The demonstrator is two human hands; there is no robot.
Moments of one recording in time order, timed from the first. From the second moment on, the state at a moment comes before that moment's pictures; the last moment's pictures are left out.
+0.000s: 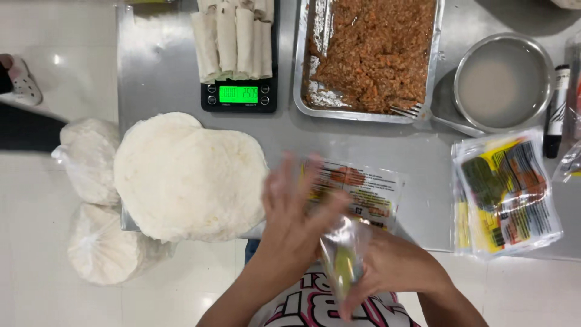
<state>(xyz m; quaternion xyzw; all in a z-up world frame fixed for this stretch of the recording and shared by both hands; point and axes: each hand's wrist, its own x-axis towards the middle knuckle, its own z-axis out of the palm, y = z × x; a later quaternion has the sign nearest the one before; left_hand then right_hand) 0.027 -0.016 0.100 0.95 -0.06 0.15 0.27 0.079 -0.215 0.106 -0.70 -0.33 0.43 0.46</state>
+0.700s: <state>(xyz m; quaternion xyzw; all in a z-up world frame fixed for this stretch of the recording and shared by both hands) 0.029 0.076 0.054 0.89 0.10 0.21 0.39 0.105 -0.173 0.074 -0.88 -0.31 -0.12 0.35</state>
